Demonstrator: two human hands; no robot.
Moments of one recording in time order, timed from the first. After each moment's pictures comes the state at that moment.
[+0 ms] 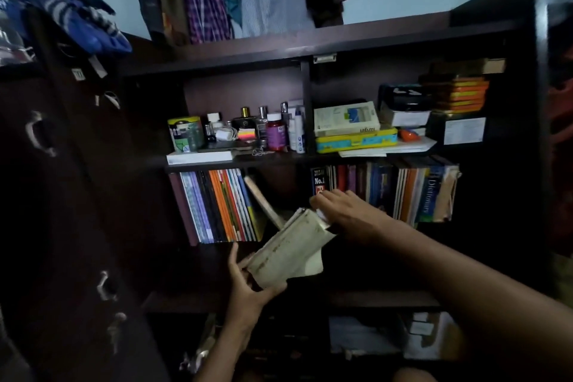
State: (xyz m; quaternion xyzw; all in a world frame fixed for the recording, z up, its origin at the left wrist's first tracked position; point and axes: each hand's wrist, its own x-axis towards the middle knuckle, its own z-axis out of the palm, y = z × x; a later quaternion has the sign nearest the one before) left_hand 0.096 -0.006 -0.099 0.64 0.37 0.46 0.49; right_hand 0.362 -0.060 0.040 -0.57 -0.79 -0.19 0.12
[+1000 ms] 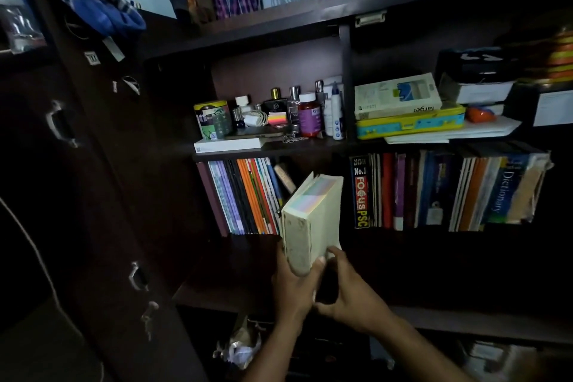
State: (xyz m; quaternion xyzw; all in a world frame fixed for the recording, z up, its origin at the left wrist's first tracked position) left_hand 0.154 0.017 -0.100 0.60 0.48 0.53 0.36; right_hand 0.288 -0.026 -0.120 -0.58 -0.67 0.23 0.40
